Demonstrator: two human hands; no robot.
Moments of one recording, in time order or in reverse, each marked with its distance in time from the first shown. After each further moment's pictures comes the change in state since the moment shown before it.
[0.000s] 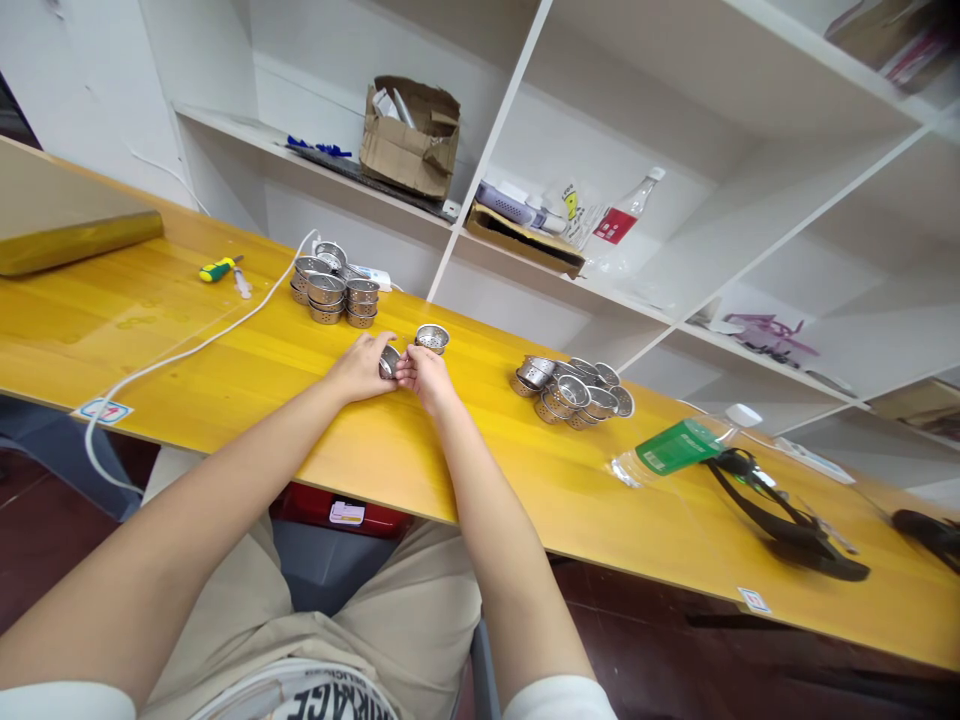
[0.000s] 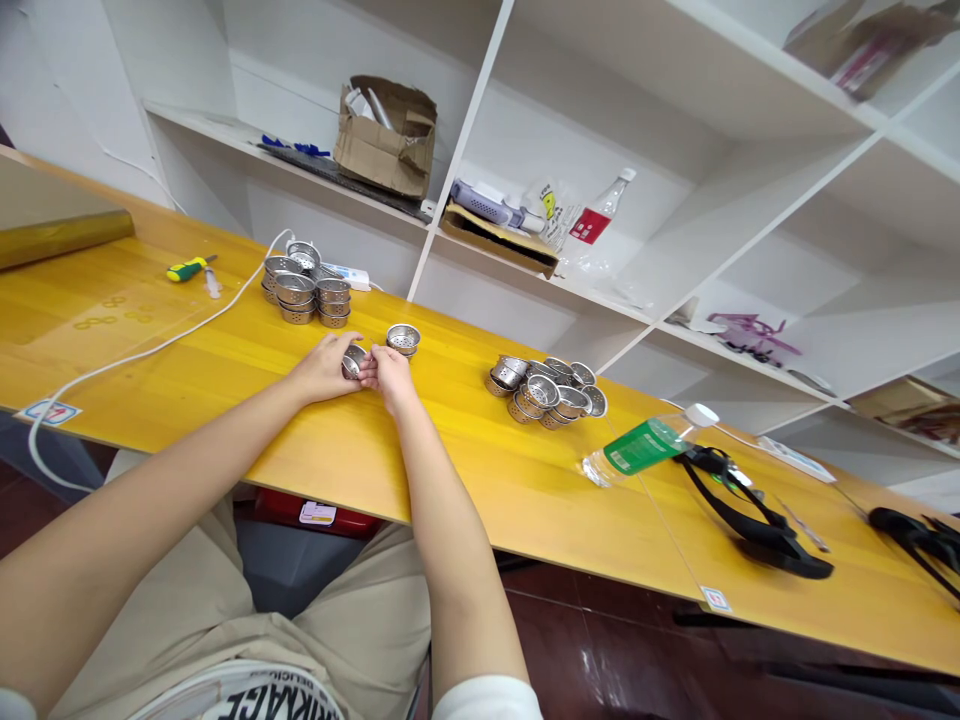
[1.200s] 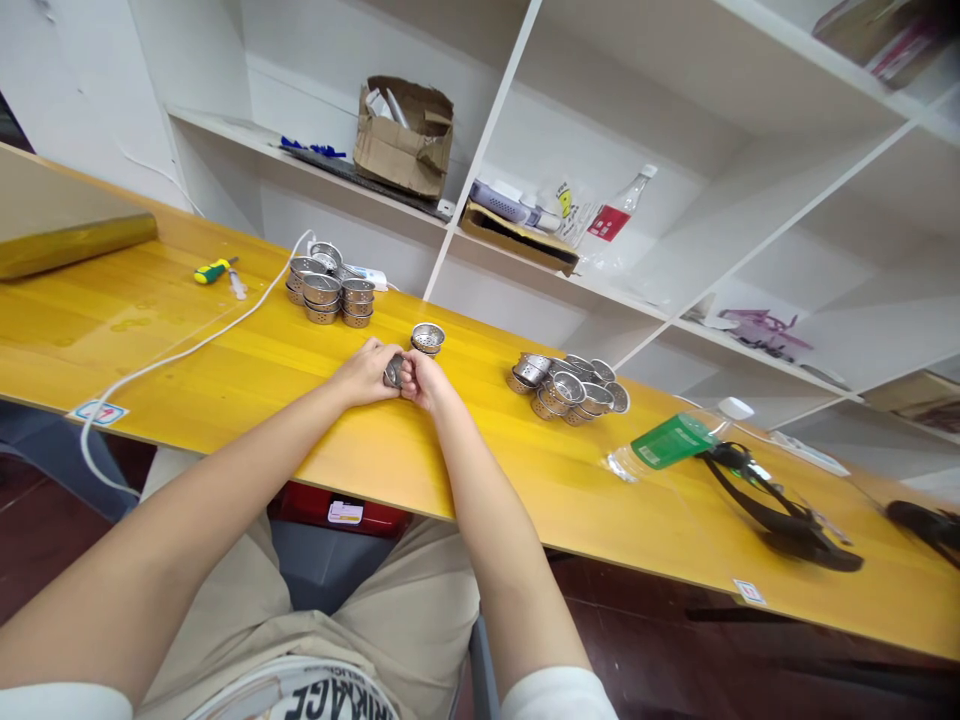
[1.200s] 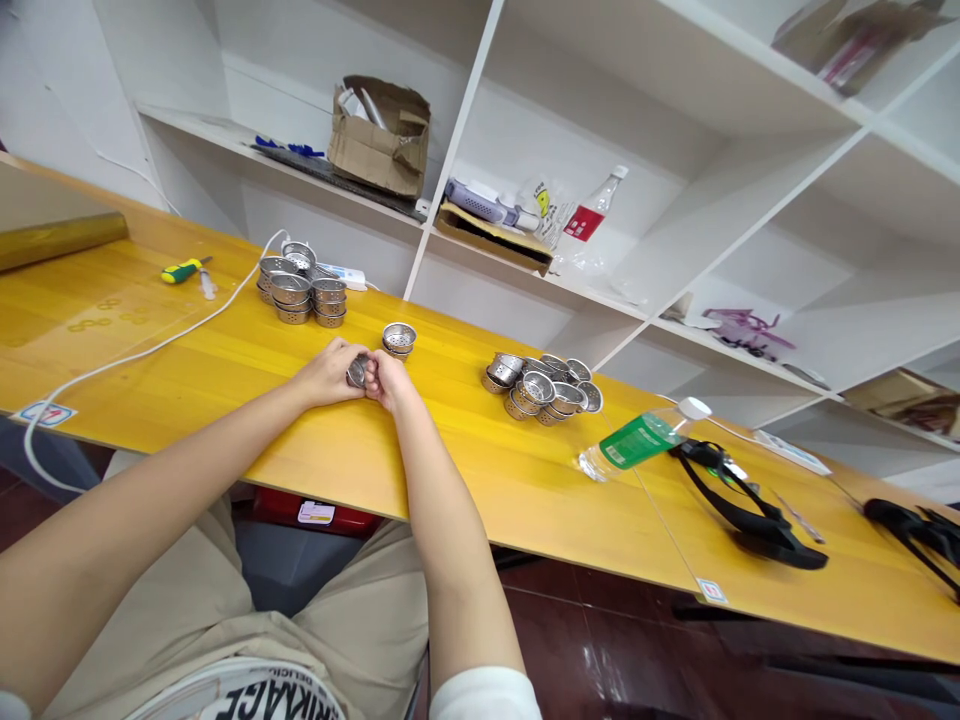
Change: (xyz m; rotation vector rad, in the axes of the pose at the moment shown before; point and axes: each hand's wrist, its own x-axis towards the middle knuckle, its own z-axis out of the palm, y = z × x) left_hand 0.001 0.001 0.011 -0.026 -0.040 0.226; right_hand 0.006 0.000 -0.009 0.043 -0.102 0.247
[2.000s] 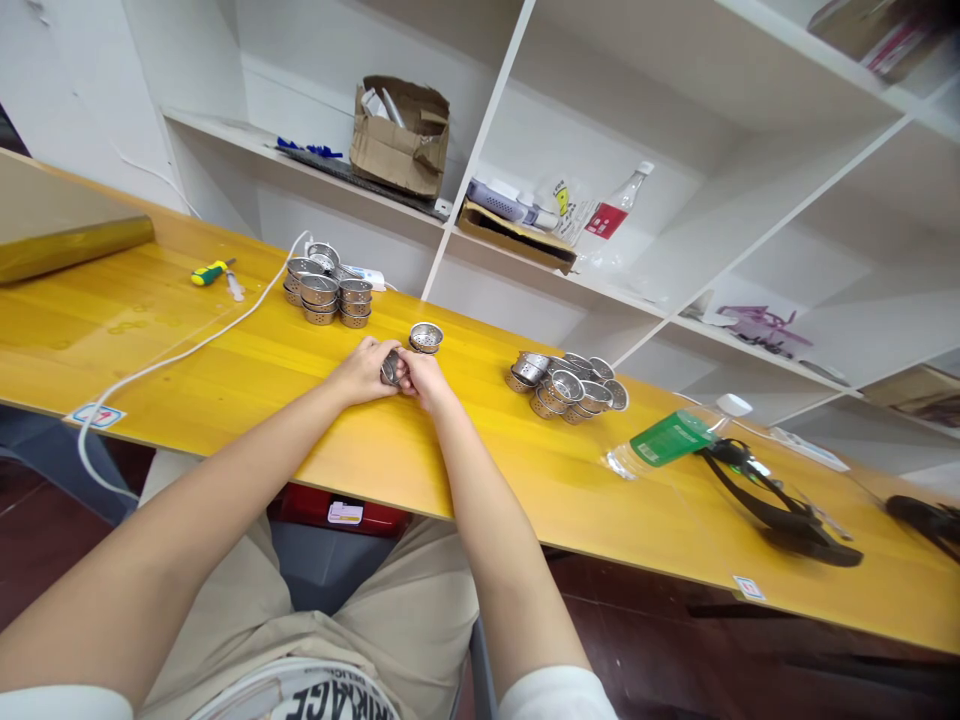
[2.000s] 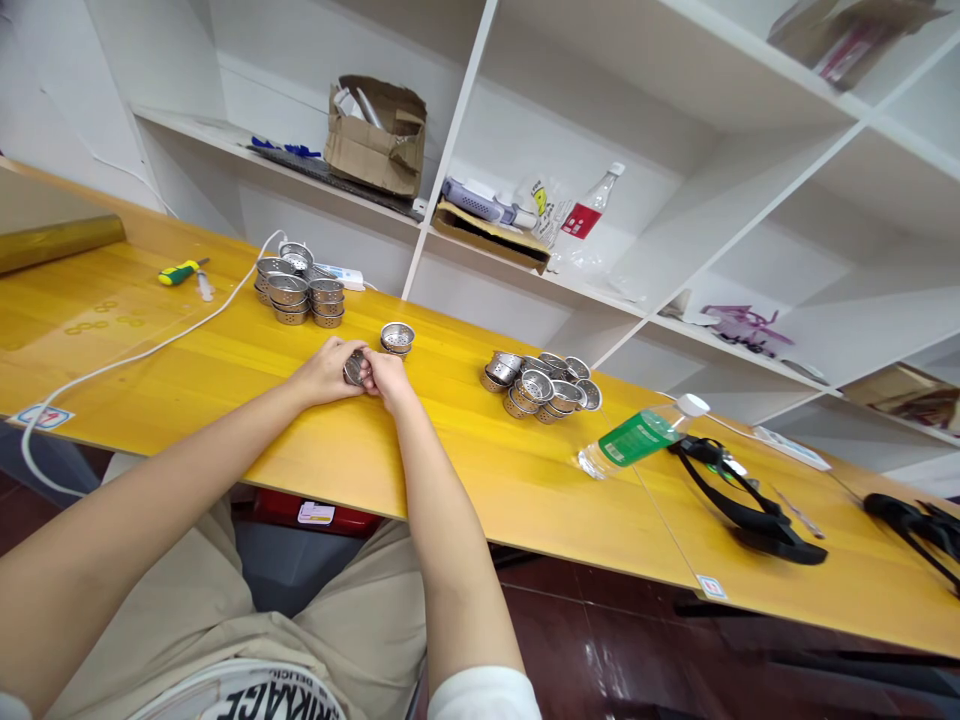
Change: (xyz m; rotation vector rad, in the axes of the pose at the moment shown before) left_hand 0.001 -0.002 0.001 -0.035 0.043 -0.021; right_hand 0.009 0.006 -0.006 -0.202 0.110 -0.204
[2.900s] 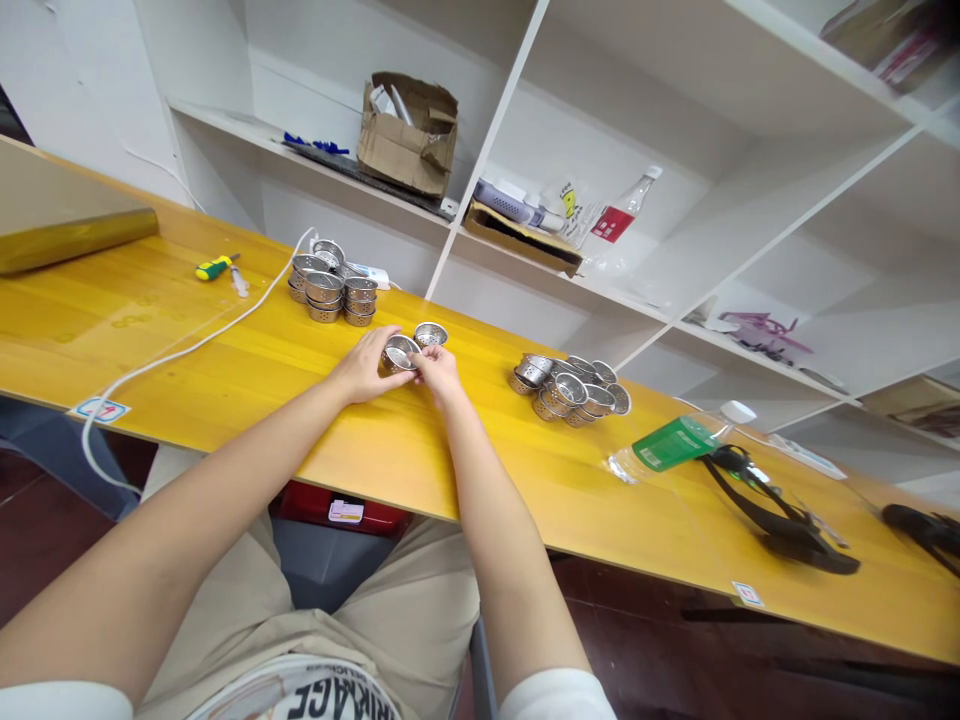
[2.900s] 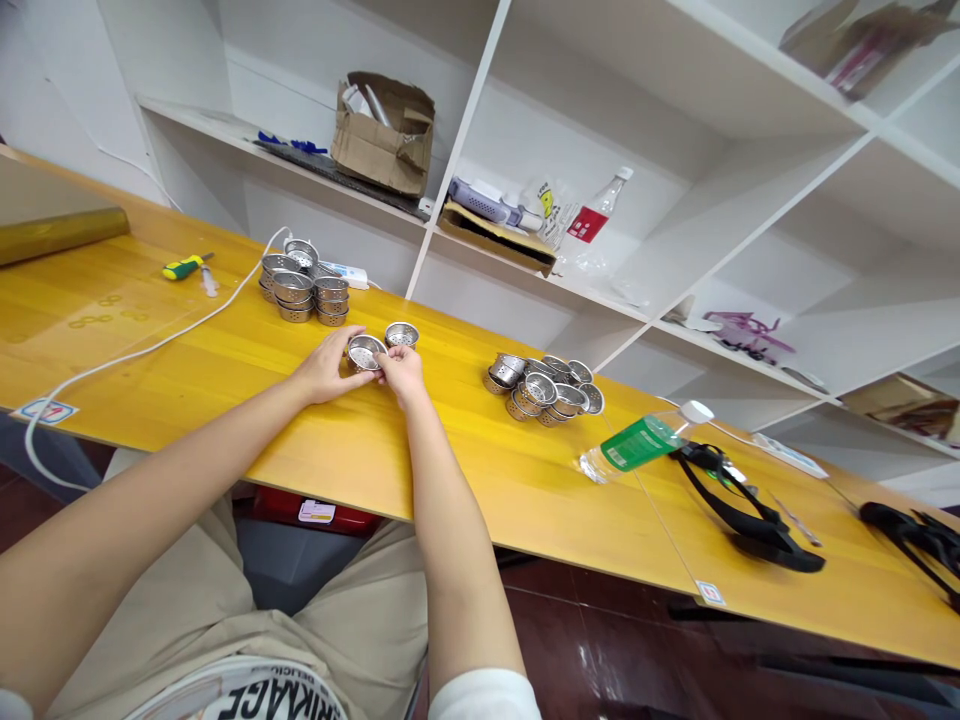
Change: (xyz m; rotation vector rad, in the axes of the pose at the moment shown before) left_hand -0.003 0.007 -0.008 -0.112 0.137 -0.034; right_hand -0.003 -0.007 -0.009 -0.021 0.175 -0.135
